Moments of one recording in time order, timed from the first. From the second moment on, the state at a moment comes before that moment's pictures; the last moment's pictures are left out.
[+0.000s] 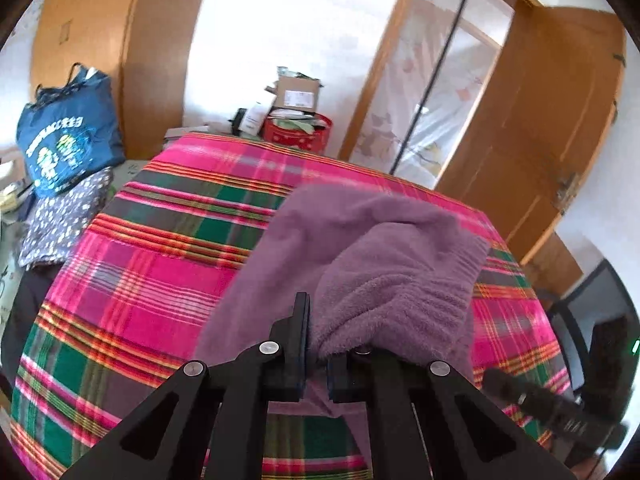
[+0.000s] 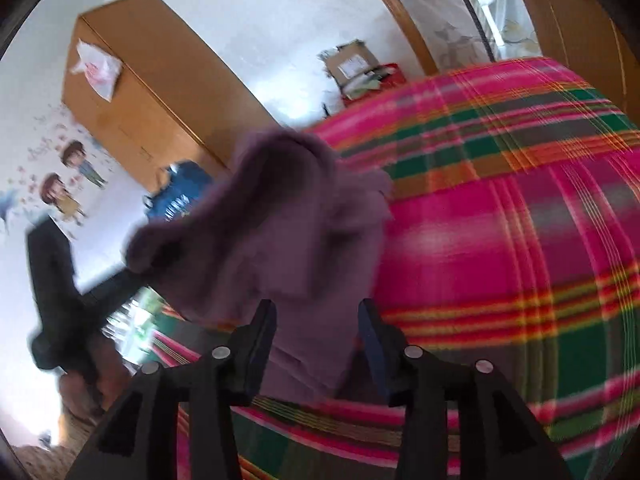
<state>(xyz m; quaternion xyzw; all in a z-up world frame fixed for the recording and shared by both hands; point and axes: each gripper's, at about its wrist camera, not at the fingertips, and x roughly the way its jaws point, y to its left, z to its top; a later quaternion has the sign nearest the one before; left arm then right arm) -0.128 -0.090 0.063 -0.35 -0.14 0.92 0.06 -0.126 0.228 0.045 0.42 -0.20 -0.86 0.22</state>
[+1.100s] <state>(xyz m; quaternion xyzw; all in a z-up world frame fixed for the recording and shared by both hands) -0.136 -0.100 0.015 -0.43 -0.07 0.90 0.05 -0.125 0.176 0.050 0.39 -0.14 -0.88 0.23</state>
